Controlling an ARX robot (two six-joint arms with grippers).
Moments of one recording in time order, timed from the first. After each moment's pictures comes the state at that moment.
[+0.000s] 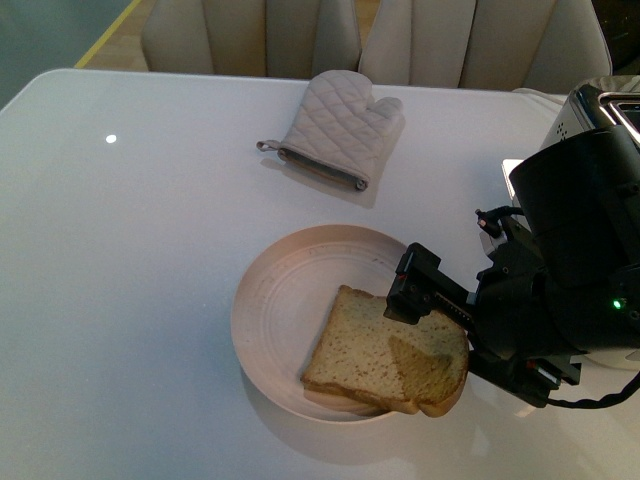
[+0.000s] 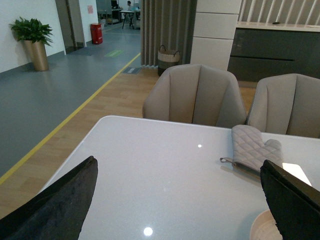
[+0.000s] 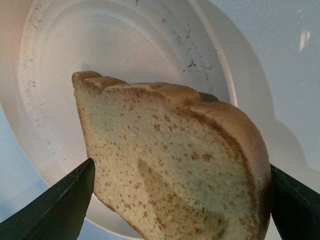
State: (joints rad) left arm 0.00 0.01 0.01 0.00 0.00 -0.01; right arm 0.36 2.12 0.75 0.31 -0.21 0.80
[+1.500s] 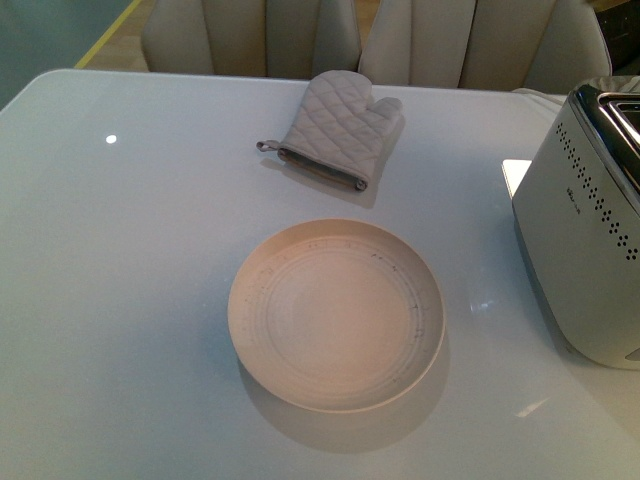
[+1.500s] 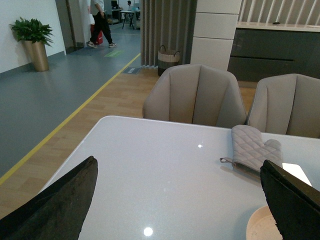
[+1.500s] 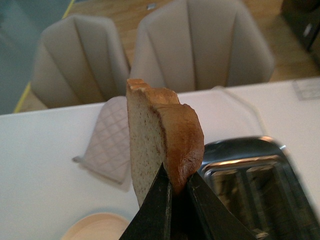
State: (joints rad) left arm 0.00 0.01 0.01 0.00 0.00 -0.01; right arm 0.06 1.26 1.00 -0.10 0.06 0.11
